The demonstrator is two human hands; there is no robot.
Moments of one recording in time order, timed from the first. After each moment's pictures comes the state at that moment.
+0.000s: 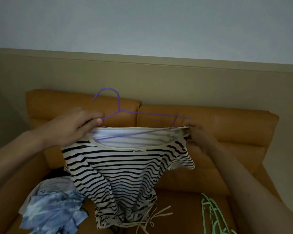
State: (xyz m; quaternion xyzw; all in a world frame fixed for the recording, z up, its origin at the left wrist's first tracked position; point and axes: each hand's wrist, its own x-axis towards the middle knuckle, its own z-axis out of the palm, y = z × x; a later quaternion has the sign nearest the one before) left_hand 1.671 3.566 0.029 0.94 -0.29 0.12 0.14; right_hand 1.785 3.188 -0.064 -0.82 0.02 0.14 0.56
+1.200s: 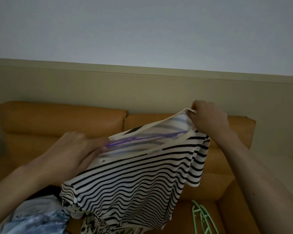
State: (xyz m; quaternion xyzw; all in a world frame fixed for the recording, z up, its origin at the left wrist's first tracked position) left_hand 1.657 3.521 0.024 0.93 -0.32 0.16 0.07; right_hand 1.792 3.163 0.042 -0.98 -0.05 -0.14 0.11
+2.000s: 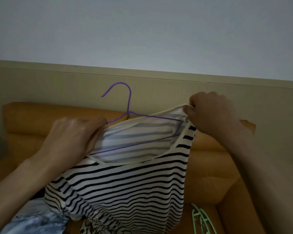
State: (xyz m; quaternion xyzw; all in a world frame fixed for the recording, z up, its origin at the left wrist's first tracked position) left_hand 1.652 3.504 0.053 0.93 -0.19 0.31 0.04; right_hand 1.739 3.184 0.103 -0.98 -0.12 -0.18 0.02
